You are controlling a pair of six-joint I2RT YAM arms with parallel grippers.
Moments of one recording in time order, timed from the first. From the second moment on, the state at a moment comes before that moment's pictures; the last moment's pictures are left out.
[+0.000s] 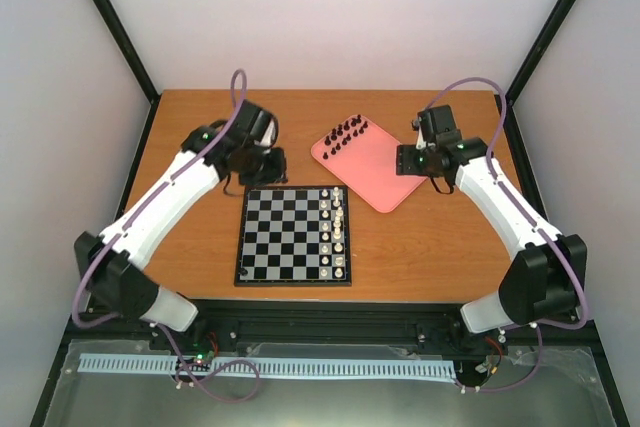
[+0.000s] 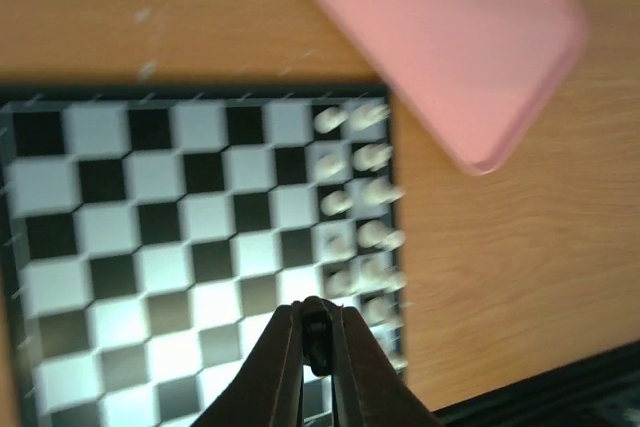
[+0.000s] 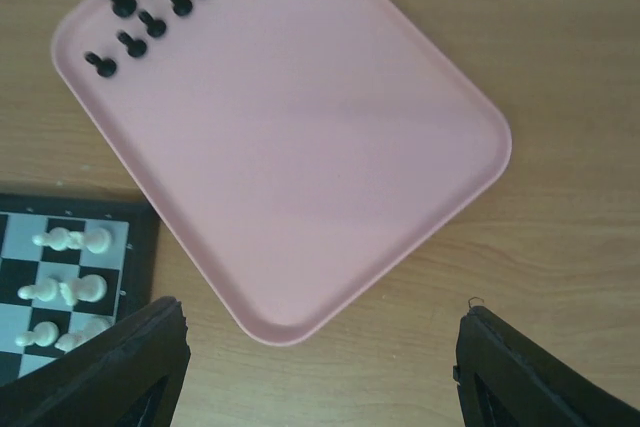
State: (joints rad) left arm -0.53 1.55 1.57 -1.04 0.20 -0.60; right arm 0.29 1.45 1.29 -0.78 0.02 0.24
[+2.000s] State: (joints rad) left arm -0.61 1.20 0.68 -0.84 -0.13 -0.97; right arm 0.33 1.56 1.16 -0.68 0.01 0.26
